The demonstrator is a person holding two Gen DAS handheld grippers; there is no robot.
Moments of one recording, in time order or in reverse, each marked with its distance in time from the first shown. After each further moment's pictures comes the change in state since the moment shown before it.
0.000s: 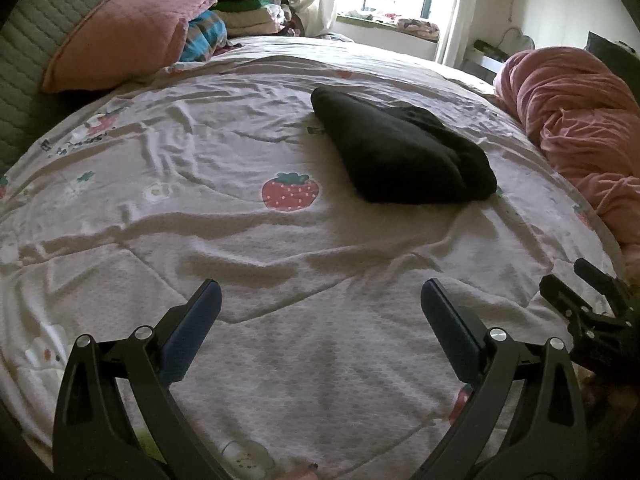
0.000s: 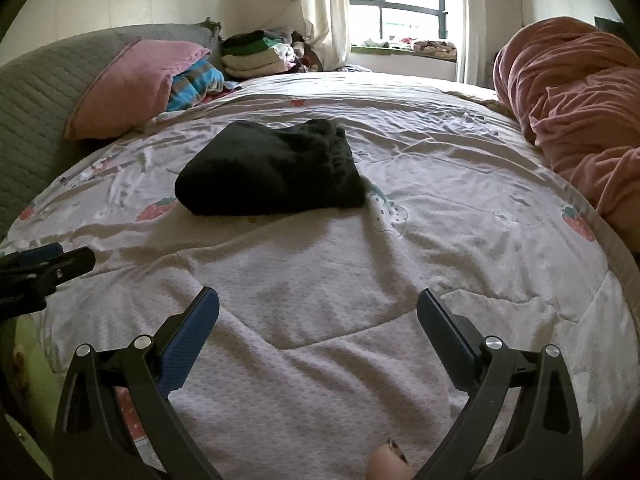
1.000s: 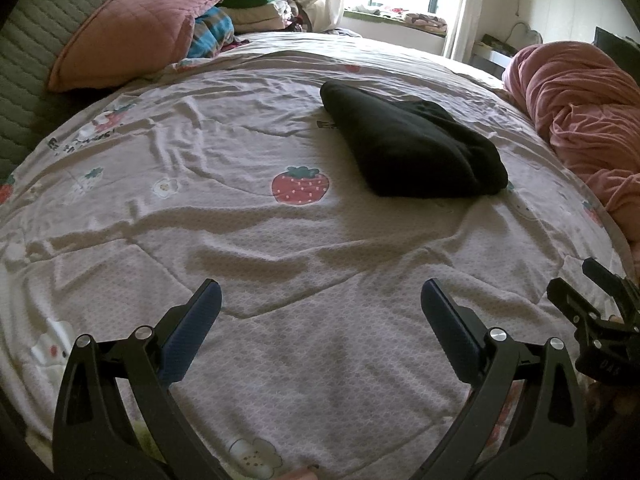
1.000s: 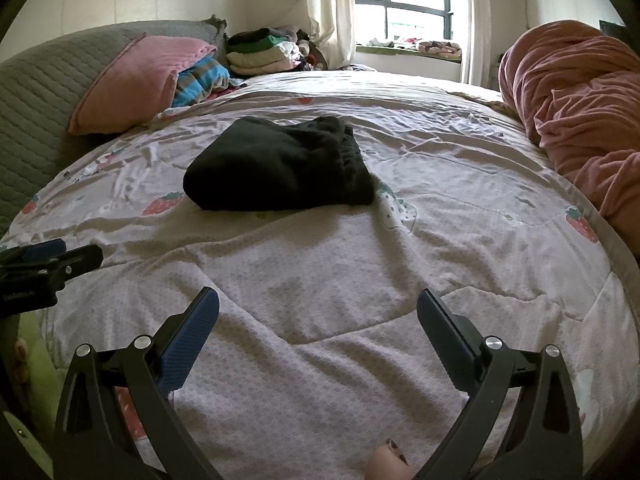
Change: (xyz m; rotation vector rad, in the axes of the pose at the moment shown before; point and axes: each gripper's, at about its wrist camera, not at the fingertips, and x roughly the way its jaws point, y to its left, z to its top) left arm 0.001 0.001 -0.001 0.001 0.016 0.036; right arm 0.000 0.008 -0.002 -0.012 0.006 0.008
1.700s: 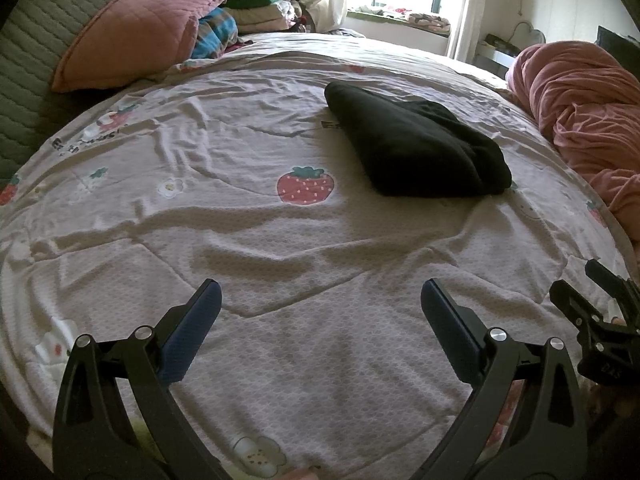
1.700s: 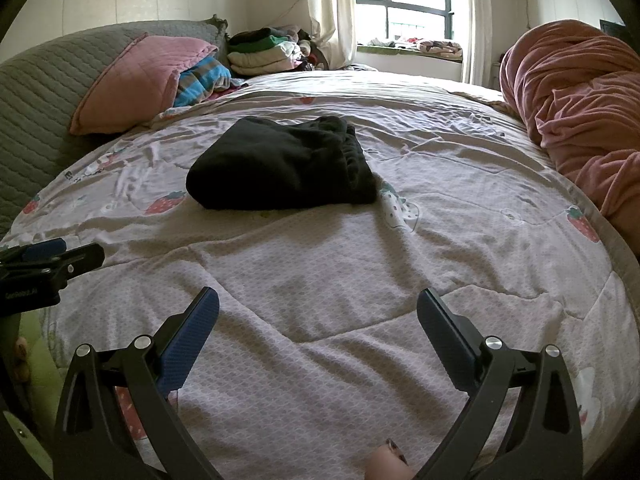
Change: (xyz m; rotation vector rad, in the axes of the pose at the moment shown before) left arm -0.002 0.005 0.000 -0.004 -0.001 0.009; right arm 0.000 0.001 -0.001 -0.001 0.001 0.003
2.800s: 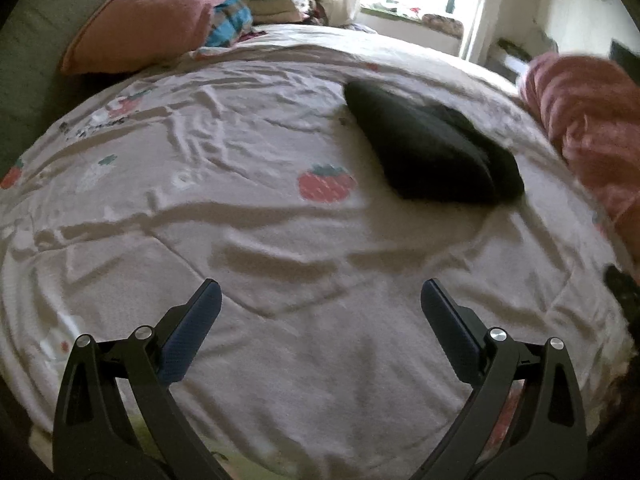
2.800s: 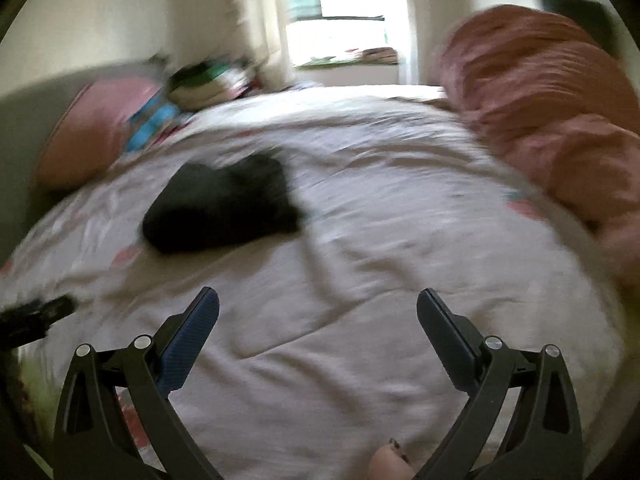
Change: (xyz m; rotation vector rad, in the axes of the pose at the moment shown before) left arm 0.000 0.024 0.010 -0.070 0.022 0.011; right arm -0.046 -0.050 0.008 0.203 -0.100 -0.181
